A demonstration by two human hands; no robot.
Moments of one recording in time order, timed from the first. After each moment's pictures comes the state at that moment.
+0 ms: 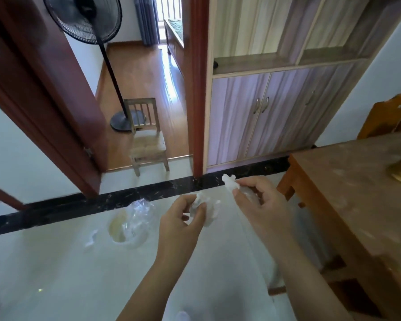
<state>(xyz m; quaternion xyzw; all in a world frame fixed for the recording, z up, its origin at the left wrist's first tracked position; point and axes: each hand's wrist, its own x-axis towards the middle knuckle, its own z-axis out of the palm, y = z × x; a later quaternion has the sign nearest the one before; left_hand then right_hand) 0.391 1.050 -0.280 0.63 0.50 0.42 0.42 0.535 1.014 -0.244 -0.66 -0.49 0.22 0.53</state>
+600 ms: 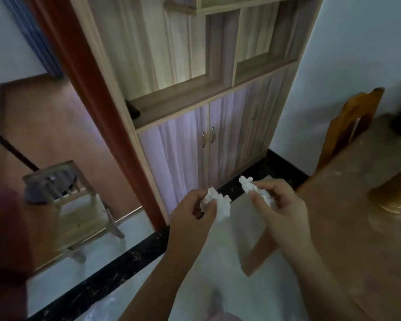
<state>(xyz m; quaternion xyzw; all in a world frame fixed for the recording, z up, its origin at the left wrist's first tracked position) 0.645 1.345 -0.266 0.72 0.34 0.34 0.50 0.764 1.247 -0.254 -0.72 -0.33 0.08 0.61</state>
